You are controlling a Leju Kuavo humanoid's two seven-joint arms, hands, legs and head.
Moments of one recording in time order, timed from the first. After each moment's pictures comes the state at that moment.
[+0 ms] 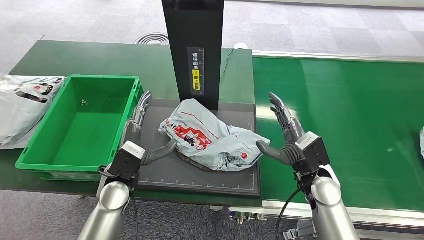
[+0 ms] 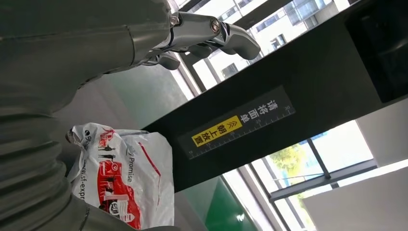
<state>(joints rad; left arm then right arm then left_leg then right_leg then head) -0.21 -0.14 -0.43 -1.29 -0.61 0.14 -0.53 -0.25 -0.11 0.28 -1.44 0.11 0.19 -0.43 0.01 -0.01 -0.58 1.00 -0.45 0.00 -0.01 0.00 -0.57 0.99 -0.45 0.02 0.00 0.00</state>
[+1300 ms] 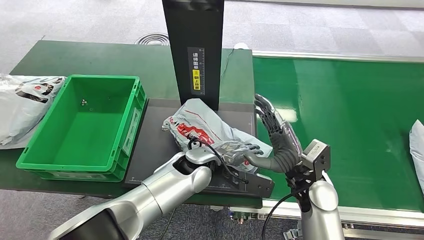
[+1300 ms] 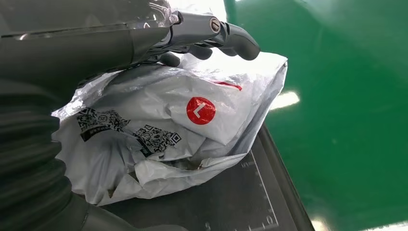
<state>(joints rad) -0.79 -0.35 -1.16 -0.52 -0.90 -0.27 -0.10 -0.21 0.09 0.16 -1.54 0.12 0.51 -0.45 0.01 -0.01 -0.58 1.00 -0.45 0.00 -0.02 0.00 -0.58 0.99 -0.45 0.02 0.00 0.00</state>
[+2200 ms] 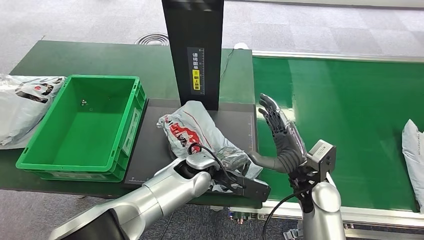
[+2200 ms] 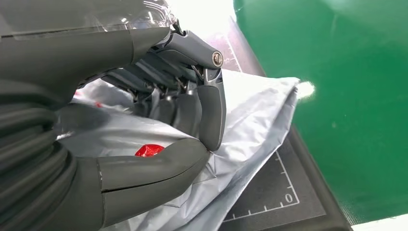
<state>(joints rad) -0.80 -0.35 -1.26 -0.44 -0.85 -0.21 -0.08 -0.20 0.11 0.12 -1.55 0.12 0.52 -0.45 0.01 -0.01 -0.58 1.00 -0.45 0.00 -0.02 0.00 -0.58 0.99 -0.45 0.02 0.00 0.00</state>
